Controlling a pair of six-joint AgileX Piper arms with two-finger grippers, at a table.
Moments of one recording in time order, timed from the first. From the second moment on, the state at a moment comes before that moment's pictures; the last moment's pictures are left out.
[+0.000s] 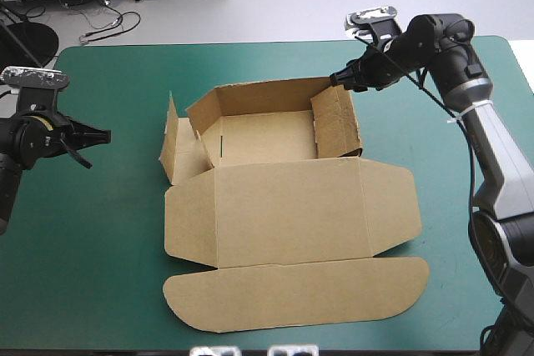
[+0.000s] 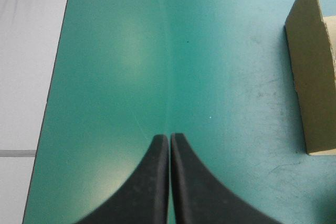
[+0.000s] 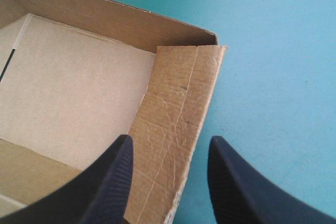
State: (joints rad) left arm 0.01 1.21 -1.29 0.21 0.96 -0.01; right arm 0.24 1.83 -1.98 0.20 1.19 -0.16
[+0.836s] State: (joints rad) left arm 0.01 1.21 -1.29 0.08 1.03 -0.01; right arm 0.24 2.06 -2.05 0.15 1.25 -0.07
